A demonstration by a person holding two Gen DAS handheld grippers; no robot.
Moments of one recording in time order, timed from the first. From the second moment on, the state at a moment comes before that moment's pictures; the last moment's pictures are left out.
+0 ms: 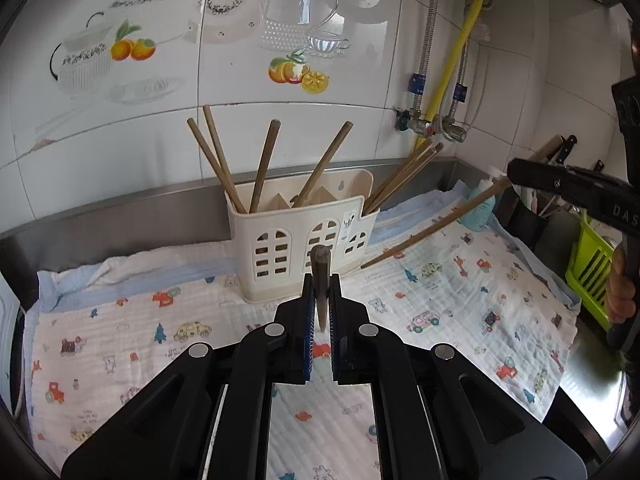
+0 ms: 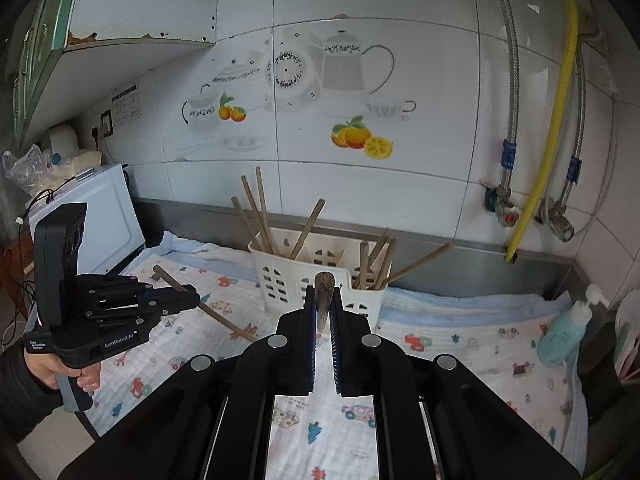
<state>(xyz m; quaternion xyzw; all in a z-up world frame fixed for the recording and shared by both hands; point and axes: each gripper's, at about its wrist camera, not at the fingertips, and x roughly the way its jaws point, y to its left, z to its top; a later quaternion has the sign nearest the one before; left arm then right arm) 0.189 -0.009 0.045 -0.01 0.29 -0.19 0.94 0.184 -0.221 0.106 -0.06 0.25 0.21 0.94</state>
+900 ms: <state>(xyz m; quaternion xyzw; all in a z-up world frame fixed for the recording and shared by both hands) 0.263 -0.025 0.193 0.02 0.16 -0.15 0.98 0.278 -0.222 0.189 -0.10 0.23 0.20 0.95</state>
